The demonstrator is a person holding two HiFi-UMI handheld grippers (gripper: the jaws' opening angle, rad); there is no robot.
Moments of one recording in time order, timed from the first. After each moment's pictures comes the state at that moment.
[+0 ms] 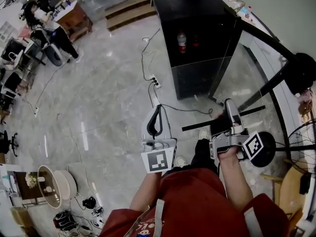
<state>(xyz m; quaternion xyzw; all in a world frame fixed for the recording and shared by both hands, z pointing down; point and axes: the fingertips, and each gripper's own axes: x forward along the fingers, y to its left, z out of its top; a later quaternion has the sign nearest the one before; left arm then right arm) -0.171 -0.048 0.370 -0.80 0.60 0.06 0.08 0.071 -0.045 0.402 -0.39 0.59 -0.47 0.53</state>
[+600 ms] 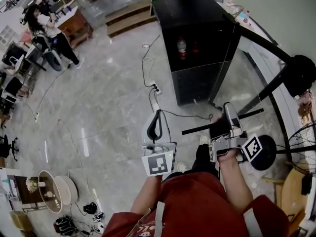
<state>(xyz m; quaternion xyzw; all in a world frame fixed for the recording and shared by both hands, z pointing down) -0.180 -0.050 0.371 -0.79 0.60 0.05 0.07 0.066 -0.046 0.396 -0.39 0.59 -0.47 0.53</state>
